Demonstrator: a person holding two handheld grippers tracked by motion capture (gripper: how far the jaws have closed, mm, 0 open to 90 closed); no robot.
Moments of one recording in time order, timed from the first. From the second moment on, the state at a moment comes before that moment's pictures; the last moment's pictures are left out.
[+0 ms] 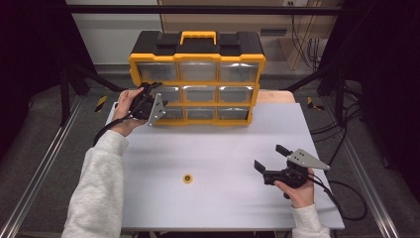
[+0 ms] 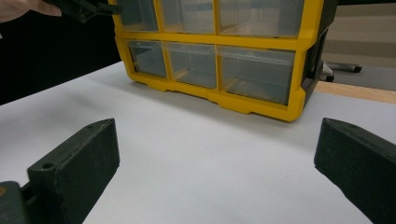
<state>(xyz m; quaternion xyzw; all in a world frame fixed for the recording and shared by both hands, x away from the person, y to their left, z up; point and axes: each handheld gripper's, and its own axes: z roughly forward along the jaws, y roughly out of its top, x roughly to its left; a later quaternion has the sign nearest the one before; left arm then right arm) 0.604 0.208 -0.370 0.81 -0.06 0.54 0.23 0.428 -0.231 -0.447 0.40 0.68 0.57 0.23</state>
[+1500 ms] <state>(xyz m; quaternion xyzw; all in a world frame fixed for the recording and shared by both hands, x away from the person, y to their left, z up) 0.608 0.207 -0.384 0.76 -0.13 0.62 0.14 0.428 -0.230 -0.447 0.40 0.68 0.57 0.23</state>
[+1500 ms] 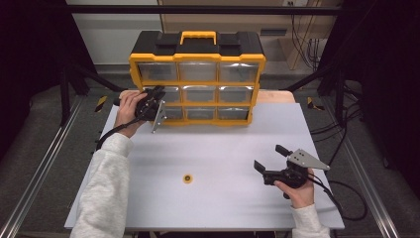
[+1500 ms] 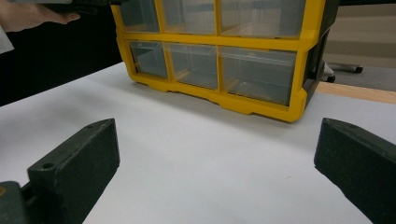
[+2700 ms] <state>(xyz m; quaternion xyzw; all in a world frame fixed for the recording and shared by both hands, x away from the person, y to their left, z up) 0.590 0.205 -0.386 0.75 -0.15 0.64 0.12 0.427 -0.231 -0.447 0.40 0.68 0.57 0.23</state>
